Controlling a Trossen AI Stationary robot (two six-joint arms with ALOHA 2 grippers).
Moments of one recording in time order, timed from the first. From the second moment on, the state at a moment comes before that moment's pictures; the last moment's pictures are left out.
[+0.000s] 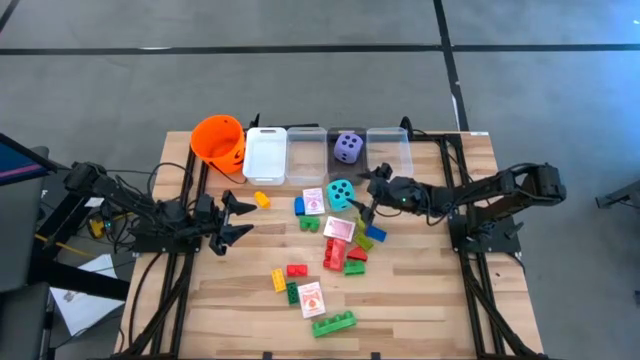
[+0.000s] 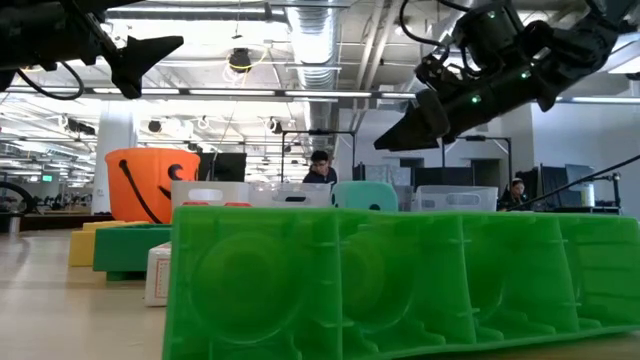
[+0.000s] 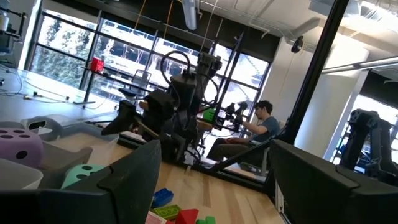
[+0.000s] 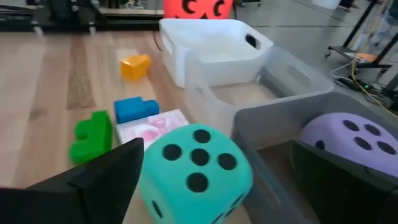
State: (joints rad) left arm -0.38 0.57 0.01 0.86 -0.46 -0.22; right arm -0.13 1.39 0.47 0.56 0.32 -0.03
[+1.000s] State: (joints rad) left arm -0.38 0.62 0.01 0.88 -0.46 -0.23; right arm -0.15 1.39 0.47 0.36 0.00 0.08
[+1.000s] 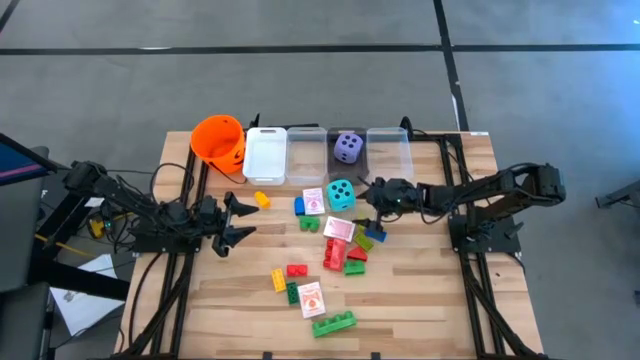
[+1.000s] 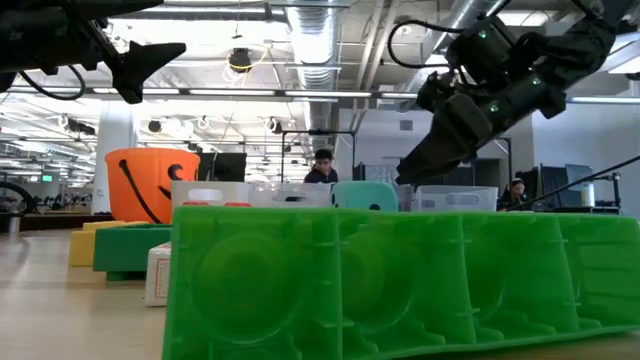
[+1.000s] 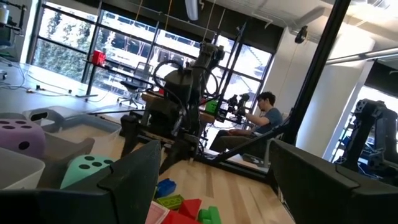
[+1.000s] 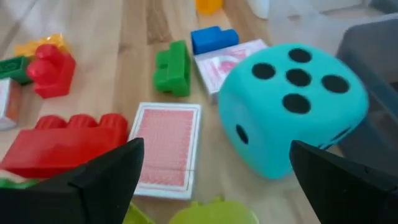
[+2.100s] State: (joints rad) left arm -0.38 0.62 0.01 0.89 -0.46 -0.30; right arm -0.17 1.40 0.47 0.37 0.06 0.43
